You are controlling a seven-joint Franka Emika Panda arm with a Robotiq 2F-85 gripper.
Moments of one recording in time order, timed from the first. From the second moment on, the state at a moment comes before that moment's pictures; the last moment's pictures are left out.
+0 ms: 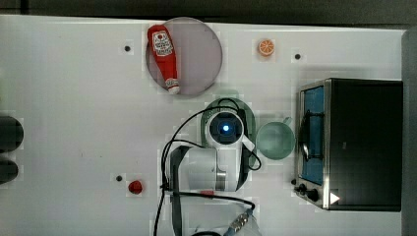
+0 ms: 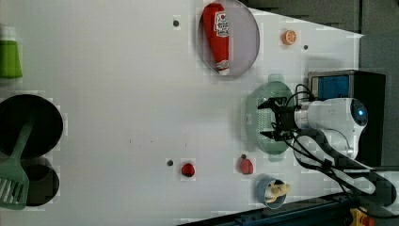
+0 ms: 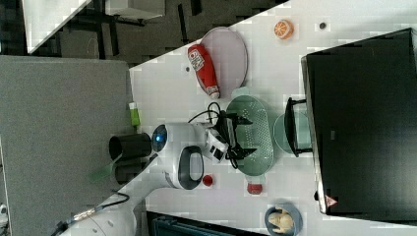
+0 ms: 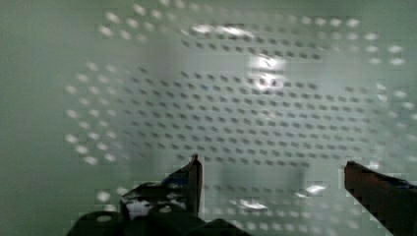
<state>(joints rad) -0.03 0.37 -0.02 -2.40 -0.03 1.12 0.66</state>
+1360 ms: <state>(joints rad) 0.19 0.38 0.09 -2.40 0.02 1.10 1.01</state>
